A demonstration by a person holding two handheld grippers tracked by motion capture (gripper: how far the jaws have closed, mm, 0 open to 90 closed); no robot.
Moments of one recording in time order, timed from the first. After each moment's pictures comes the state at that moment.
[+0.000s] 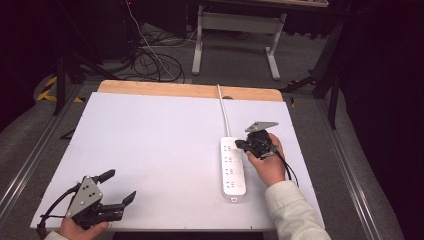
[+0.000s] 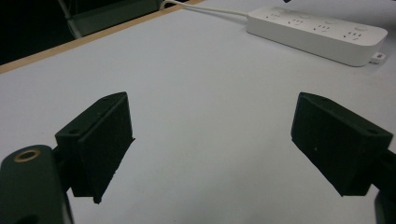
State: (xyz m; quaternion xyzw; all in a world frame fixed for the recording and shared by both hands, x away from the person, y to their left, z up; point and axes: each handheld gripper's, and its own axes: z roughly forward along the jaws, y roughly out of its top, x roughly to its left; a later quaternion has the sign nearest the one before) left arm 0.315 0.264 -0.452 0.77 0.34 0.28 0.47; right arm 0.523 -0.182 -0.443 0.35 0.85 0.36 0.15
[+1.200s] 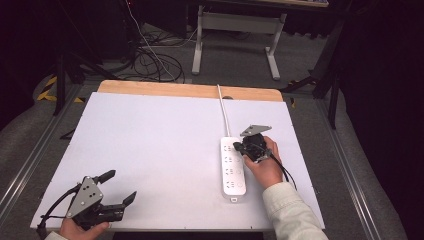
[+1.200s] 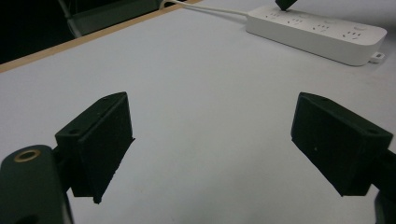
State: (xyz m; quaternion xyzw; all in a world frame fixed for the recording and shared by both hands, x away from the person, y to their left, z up) left arm 0.314 0.263 -0.452 0.77 0.34 0.28 0.47; right arm 0.519 -0.172 -0.453 0.33 0.86 0.34 0.18
